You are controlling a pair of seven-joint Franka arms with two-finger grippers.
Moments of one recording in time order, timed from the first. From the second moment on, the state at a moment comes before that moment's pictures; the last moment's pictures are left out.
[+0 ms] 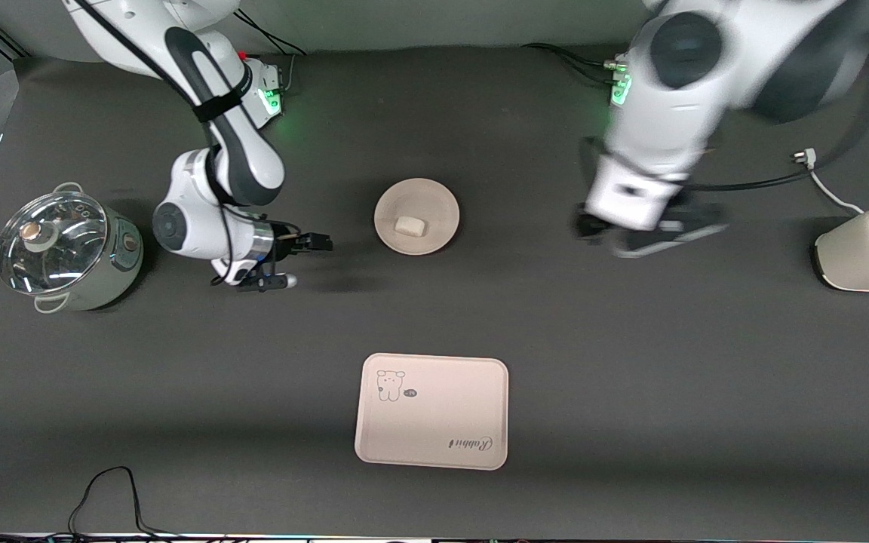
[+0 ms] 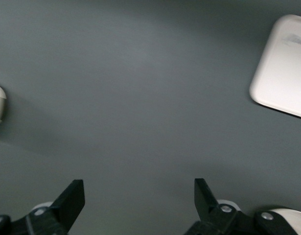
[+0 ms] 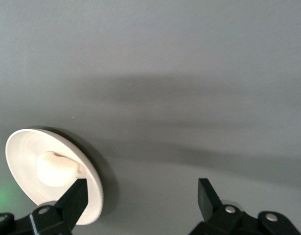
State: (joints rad) left arm 0.00 0.07 -0.42 -1.64 0.19 1.67 -0.70; right arm 0.47 0.26 -0.09 -2.26 0.60 2.30 -0.03
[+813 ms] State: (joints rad) left arm 0.17 0.04 -0.14 -1.64 0.16 1.65 -0.15; right arm 0.80 0.37 -0.09 -2.29 0.63 2.55 0.22
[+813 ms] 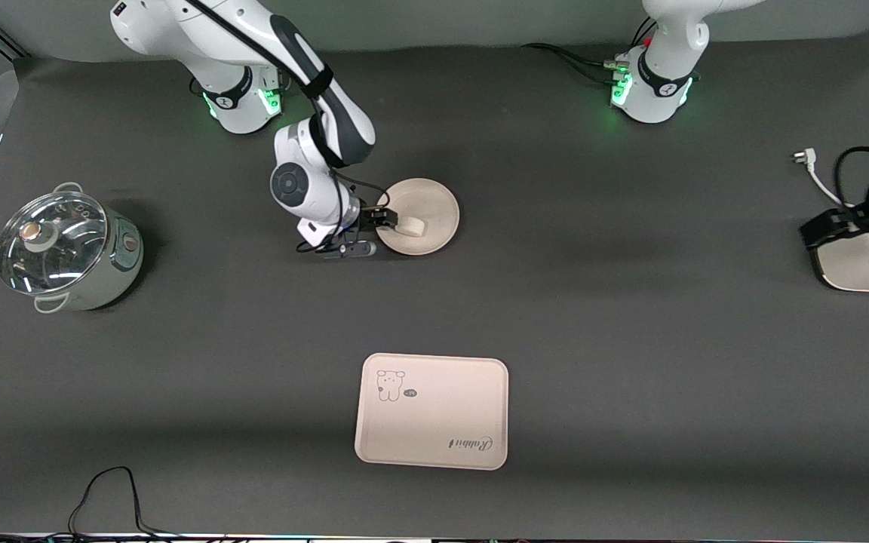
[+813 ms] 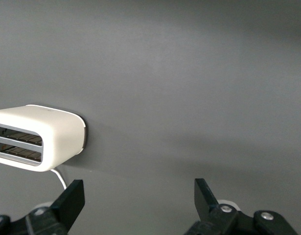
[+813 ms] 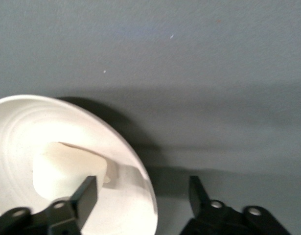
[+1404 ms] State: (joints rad) left arm -0.10 0.04 0.09 -1.63 0.03 1.64 -0.14; right arm 0.86 0.36 -0.09 -2.33 0.65 2.61 0.33
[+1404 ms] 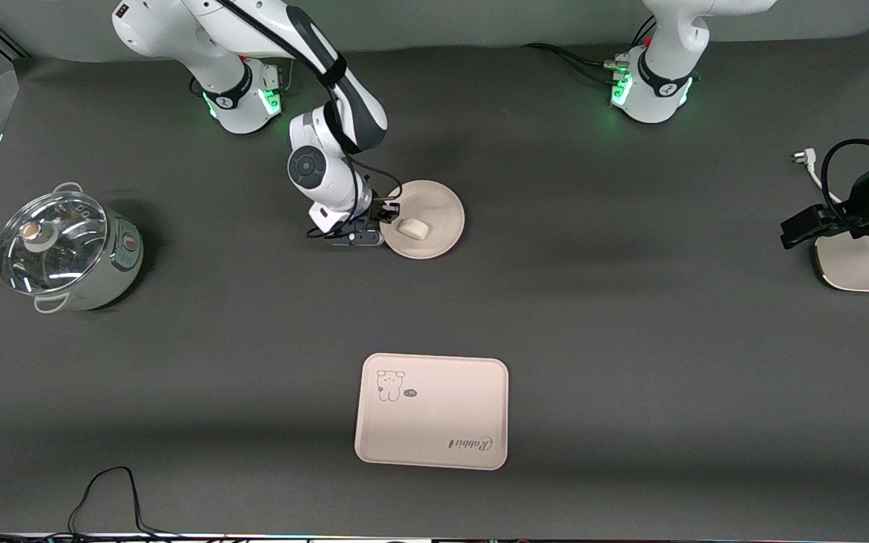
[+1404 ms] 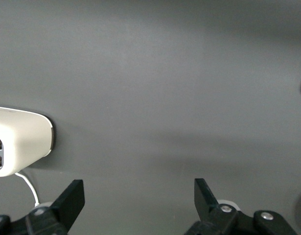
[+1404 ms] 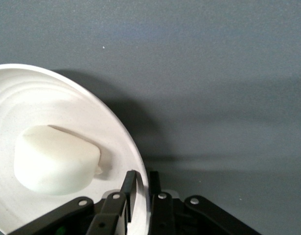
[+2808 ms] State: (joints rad) left arm -0.11 0.00 0.09 -1.61 0.01 1.62 -0.06; right arm 0.65 0.82 -0.44 -1.21 0.77 2.09 0.35
